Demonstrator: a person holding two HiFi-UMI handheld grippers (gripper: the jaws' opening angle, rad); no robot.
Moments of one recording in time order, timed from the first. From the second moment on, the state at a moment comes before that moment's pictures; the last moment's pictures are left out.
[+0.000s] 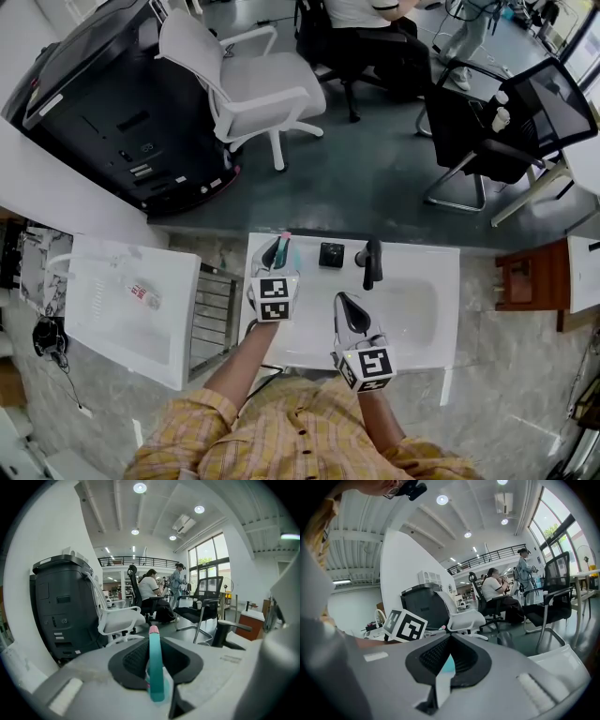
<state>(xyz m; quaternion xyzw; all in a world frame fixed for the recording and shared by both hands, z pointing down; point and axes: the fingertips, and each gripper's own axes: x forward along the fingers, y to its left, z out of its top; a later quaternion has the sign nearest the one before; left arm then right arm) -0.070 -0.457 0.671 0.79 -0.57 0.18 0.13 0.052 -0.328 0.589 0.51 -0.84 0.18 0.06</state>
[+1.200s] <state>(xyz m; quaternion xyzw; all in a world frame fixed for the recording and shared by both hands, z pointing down) -0.075 -0.427 0.619 0.80 -0.56 0.14 0.14 0.049 -0.304 0.555 0.53 -0.83 0.16 0.05</state>
